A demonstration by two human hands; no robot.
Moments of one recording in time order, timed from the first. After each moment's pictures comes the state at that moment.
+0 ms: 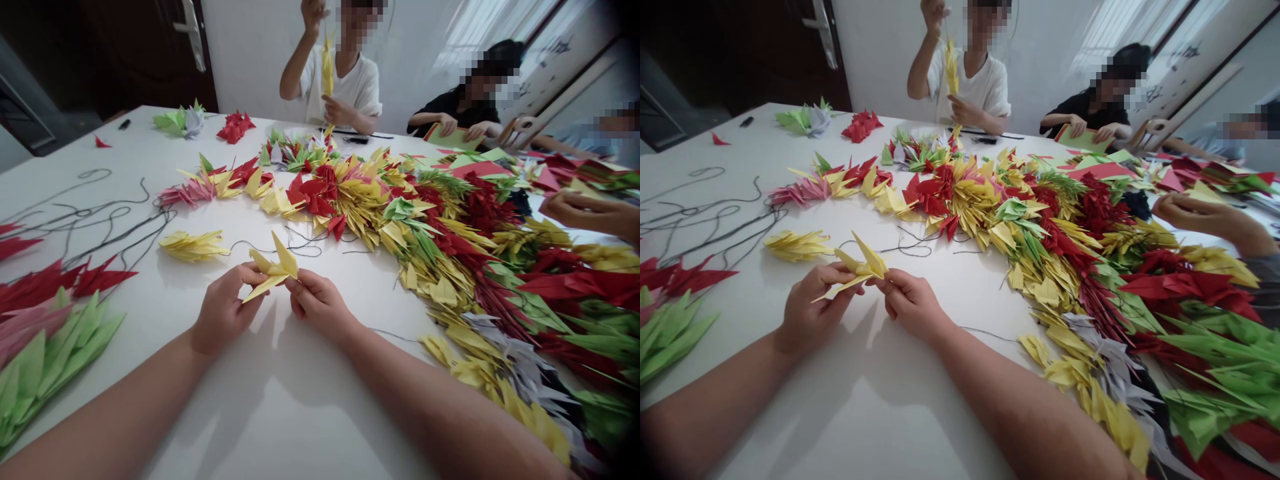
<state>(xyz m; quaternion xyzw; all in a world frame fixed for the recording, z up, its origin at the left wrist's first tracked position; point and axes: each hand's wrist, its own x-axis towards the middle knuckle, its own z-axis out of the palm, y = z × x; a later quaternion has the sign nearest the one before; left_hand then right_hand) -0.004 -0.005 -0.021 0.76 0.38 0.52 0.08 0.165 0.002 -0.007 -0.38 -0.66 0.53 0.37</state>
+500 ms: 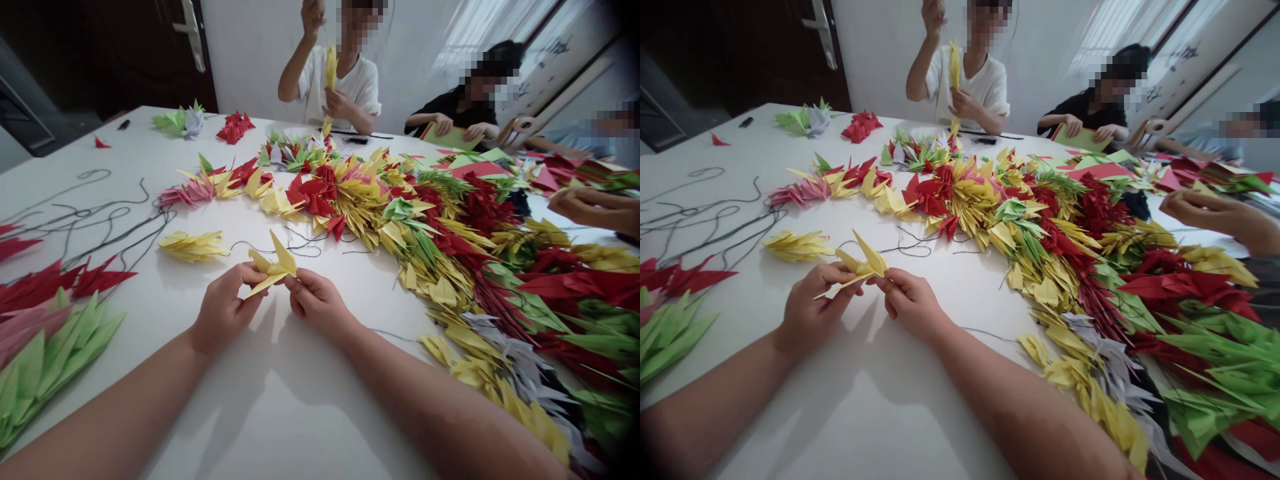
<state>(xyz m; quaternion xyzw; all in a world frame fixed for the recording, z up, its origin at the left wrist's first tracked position) -0.004 -0.006 -0.021 0.75 0.40 0.51 0.10 0.165 0.004 -0.009 -0.39 -0.64 0.55 0.37</state>
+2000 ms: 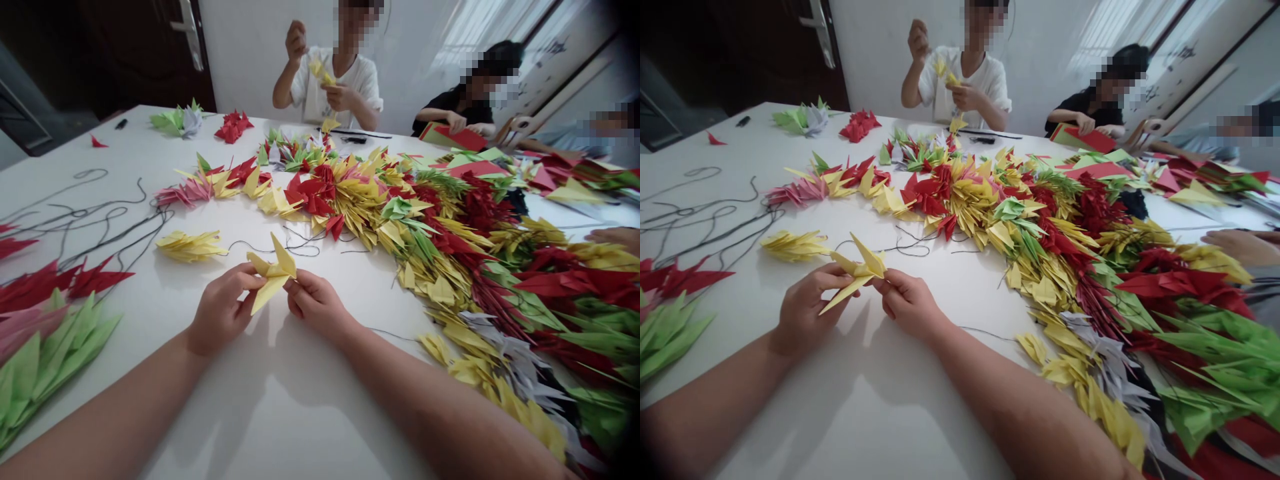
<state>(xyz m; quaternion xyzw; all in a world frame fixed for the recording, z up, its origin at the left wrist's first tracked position) -0.007 -0.006 -0.019 0.79 0.36 0.50 0.03 0.165 0.002 -0.011 -0.39 -0.65 0.54 0.36</state>
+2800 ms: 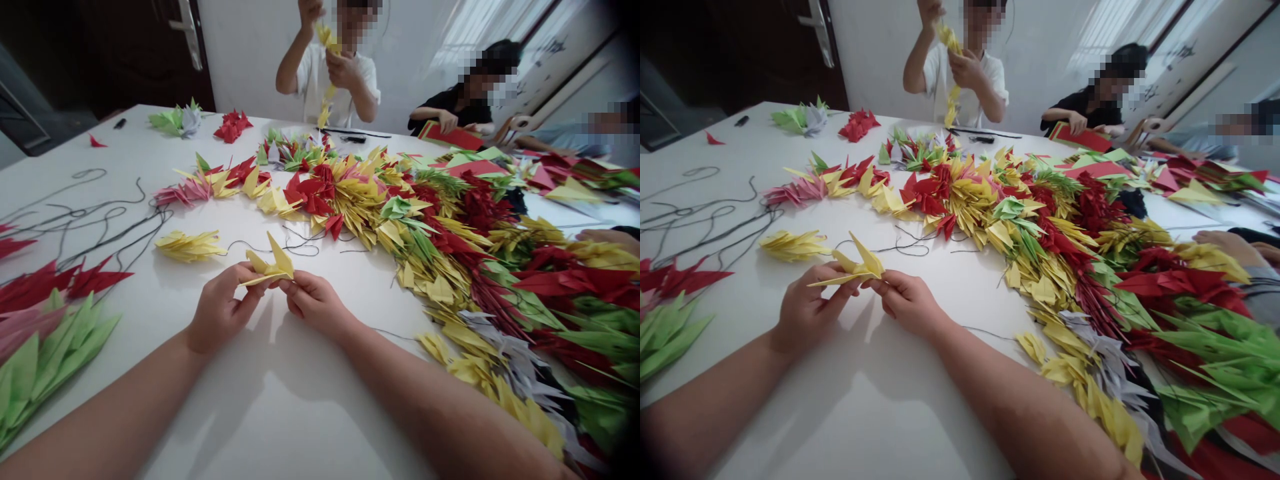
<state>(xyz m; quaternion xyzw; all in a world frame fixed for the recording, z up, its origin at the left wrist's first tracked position) -0.002 -0.006 -0.018 0.76 0.40 0.51 0.10 0.165 0.005 -0.012 -0.38 -0.63 0.58 0.35</state>
